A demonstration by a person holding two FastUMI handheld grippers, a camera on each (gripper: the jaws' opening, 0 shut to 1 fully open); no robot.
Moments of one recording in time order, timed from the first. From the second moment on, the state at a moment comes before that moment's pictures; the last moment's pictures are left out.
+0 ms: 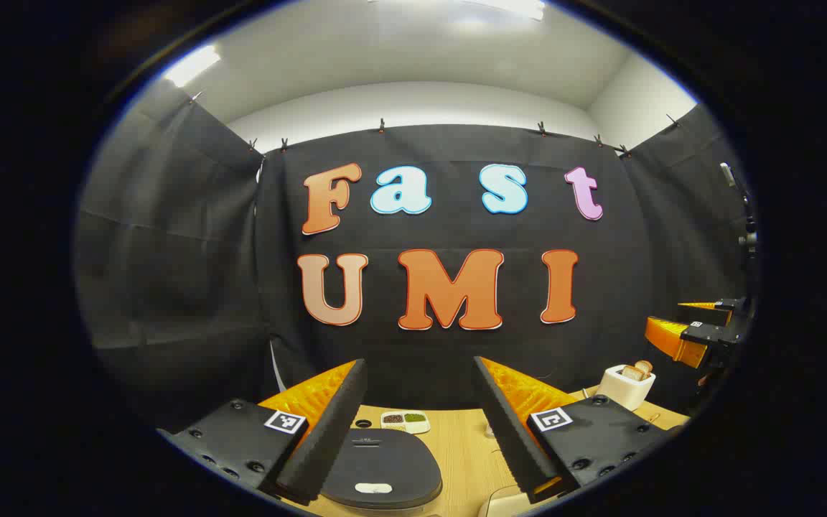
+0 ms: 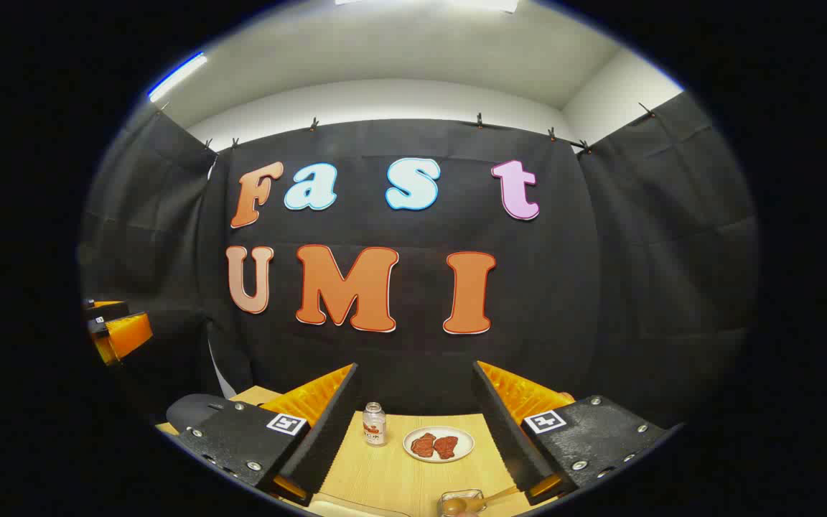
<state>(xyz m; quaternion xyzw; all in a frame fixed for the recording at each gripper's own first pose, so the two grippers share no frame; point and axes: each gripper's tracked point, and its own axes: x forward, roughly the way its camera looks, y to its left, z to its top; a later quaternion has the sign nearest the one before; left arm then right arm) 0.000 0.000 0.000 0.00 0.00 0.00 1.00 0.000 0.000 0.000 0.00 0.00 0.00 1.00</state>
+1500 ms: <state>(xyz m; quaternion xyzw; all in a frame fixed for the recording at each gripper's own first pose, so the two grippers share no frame) 0.017 -0.008 0.008 0.04 0.00 0.03 1.00 0.002 -0.047 -0.015 0.00 0.00 -0.02 1.00</state>
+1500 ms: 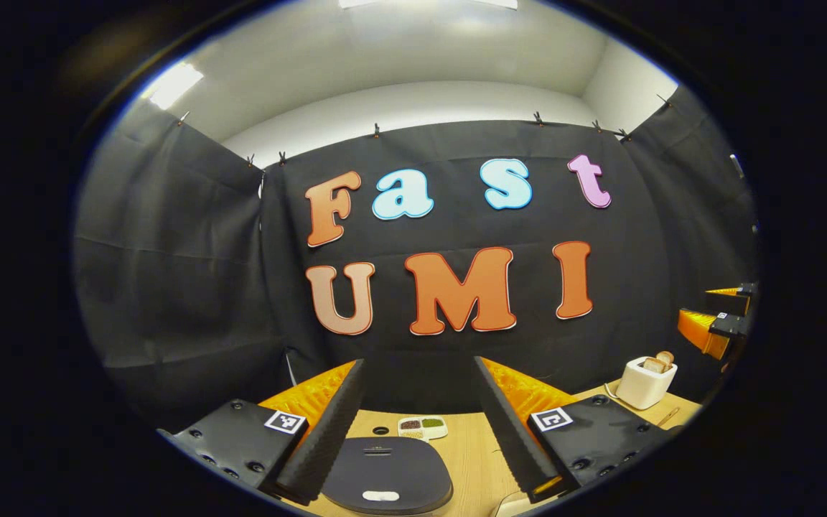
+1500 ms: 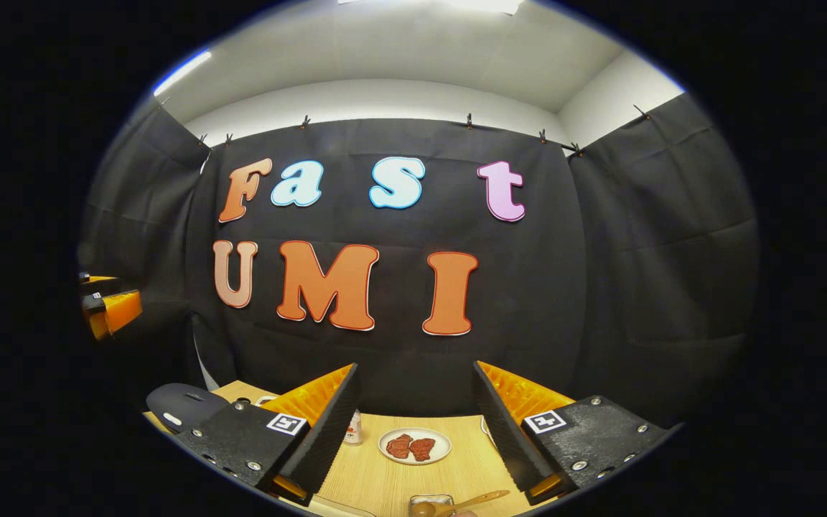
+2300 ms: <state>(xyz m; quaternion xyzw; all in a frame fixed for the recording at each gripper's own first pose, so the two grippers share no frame) 0.026 0.005 -0.028 0.02 0.08 0.05 1.00 -0.001 -0.069 -0.020 0.00 0.00 -0.03 1.00</state>
